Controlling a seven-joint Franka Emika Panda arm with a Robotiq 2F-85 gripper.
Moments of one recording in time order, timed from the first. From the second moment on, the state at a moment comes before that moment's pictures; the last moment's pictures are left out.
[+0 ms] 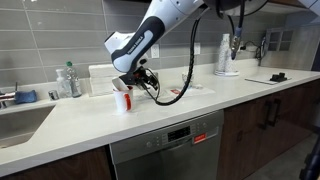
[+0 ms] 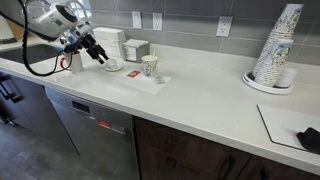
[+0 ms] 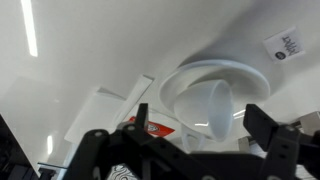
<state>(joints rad) 0.46 0.78 -0.06 -1.25 -0.64 1.93 1.73</state>
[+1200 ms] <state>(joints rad) 0.47 0.83 -0.09 -1.18 -0.64 1.92 1.74</state>
